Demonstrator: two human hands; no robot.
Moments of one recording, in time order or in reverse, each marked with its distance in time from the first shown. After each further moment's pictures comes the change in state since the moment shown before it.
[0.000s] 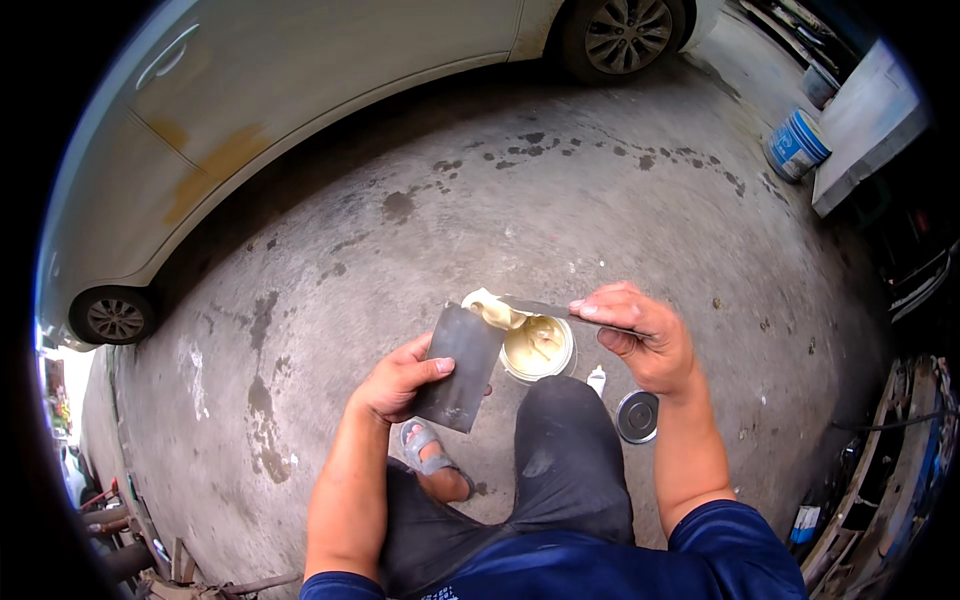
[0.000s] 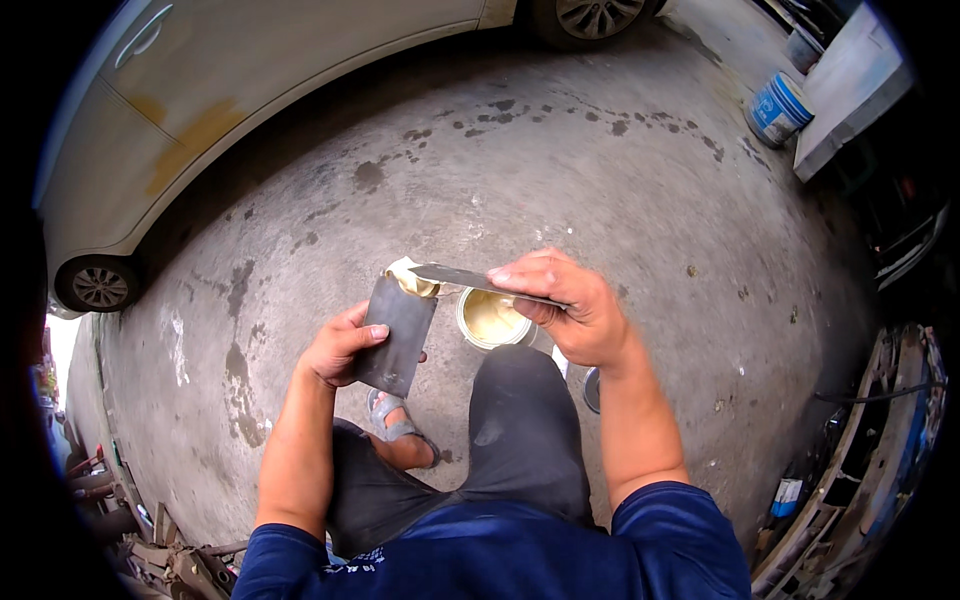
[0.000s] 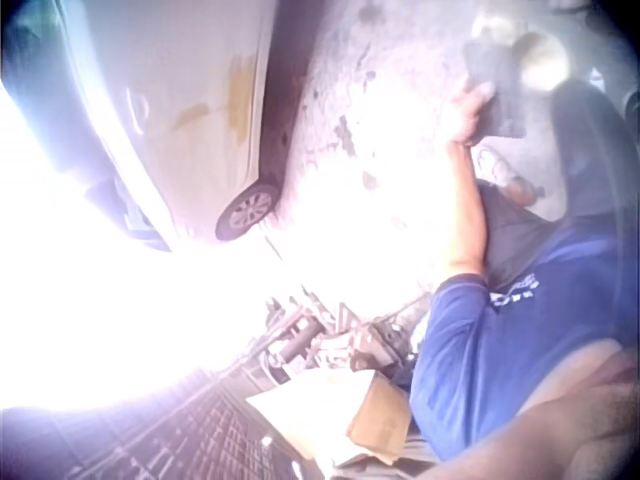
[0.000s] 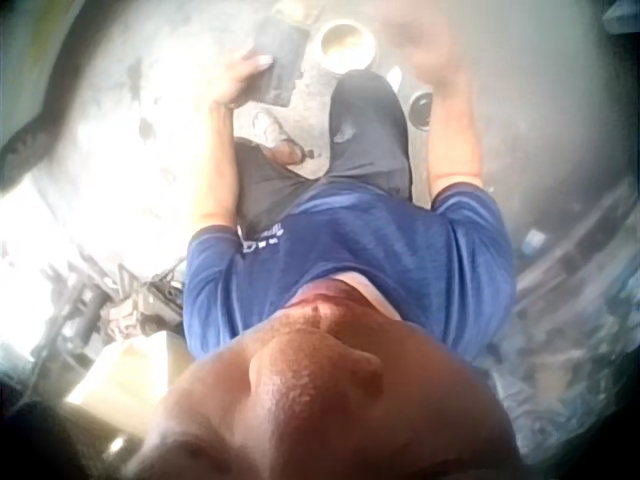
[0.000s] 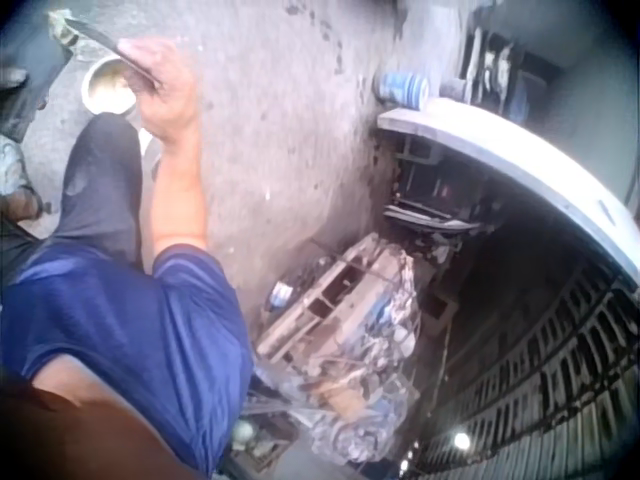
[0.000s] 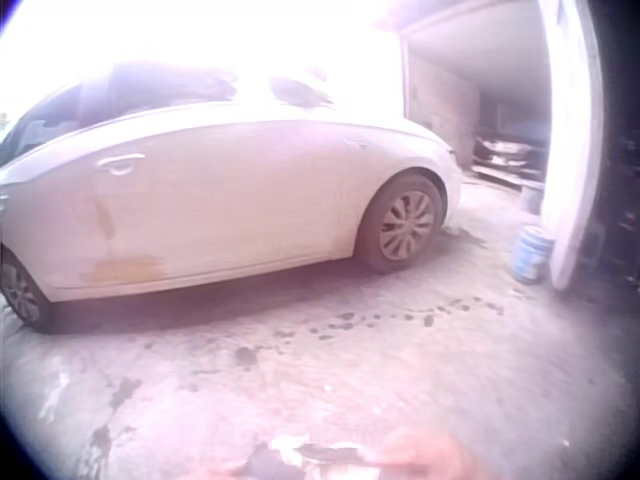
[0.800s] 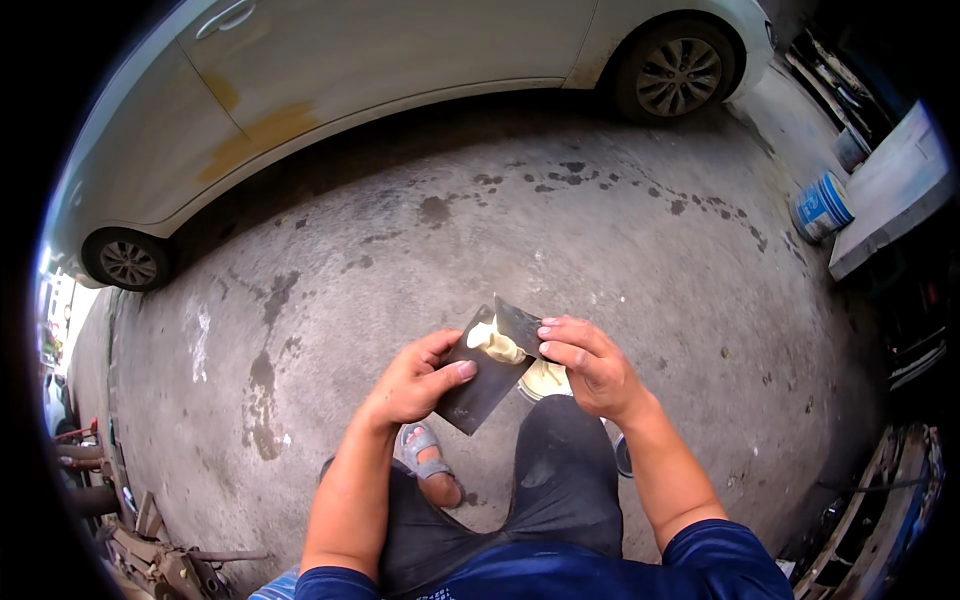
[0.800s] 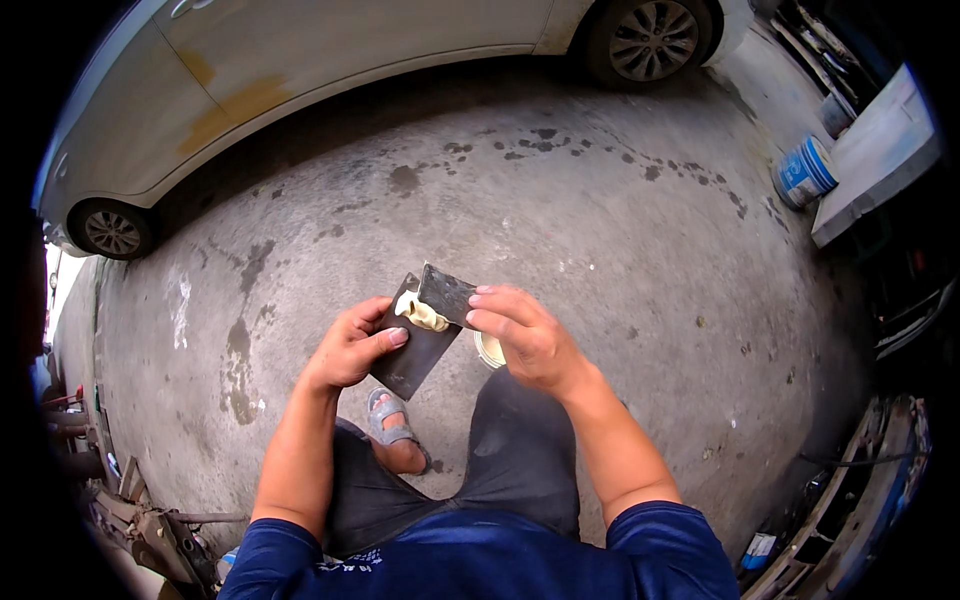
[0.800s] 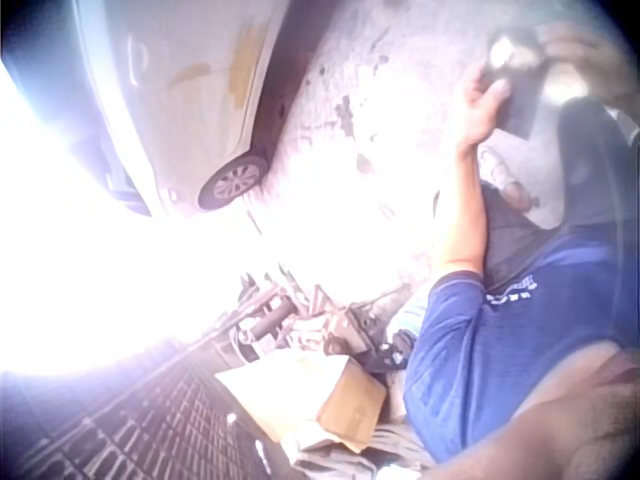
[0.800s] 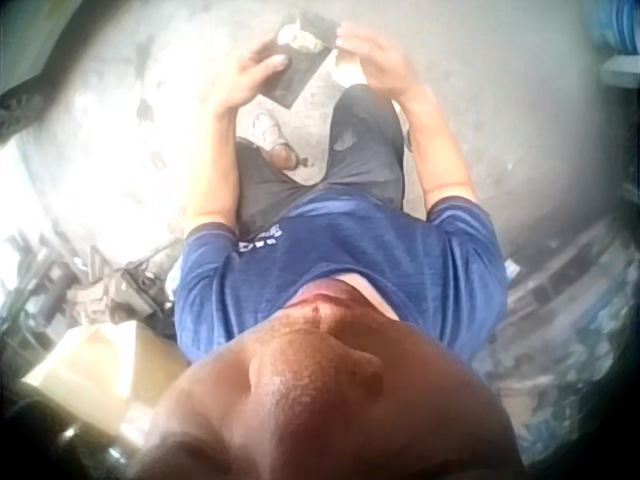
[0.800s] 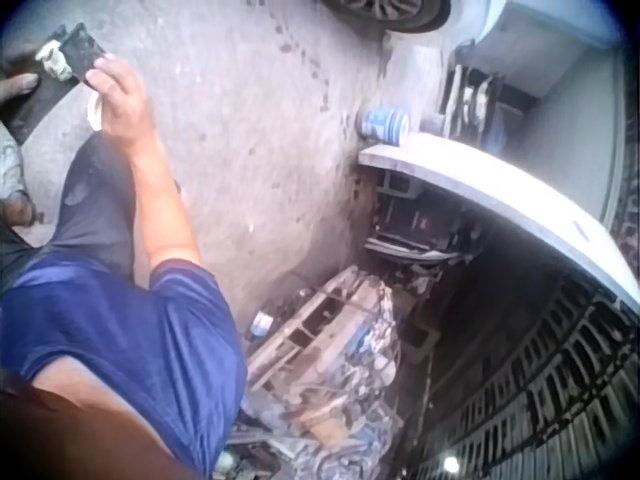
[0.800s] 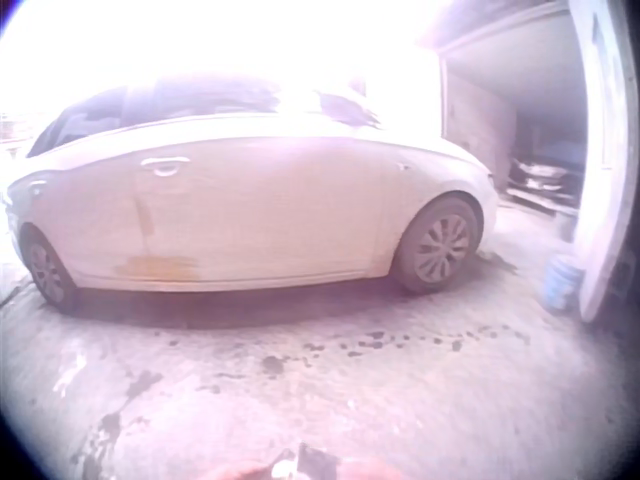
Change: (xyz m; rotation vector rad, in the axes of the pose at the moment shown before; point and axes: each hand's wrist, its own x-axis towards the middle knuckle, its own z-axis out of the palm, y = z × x) left_hand -0.021 0.001 0.001 0.396 0.191 0.356; right_hand 0.009 0.036 0.067 -0.213 -0.095 -0.215
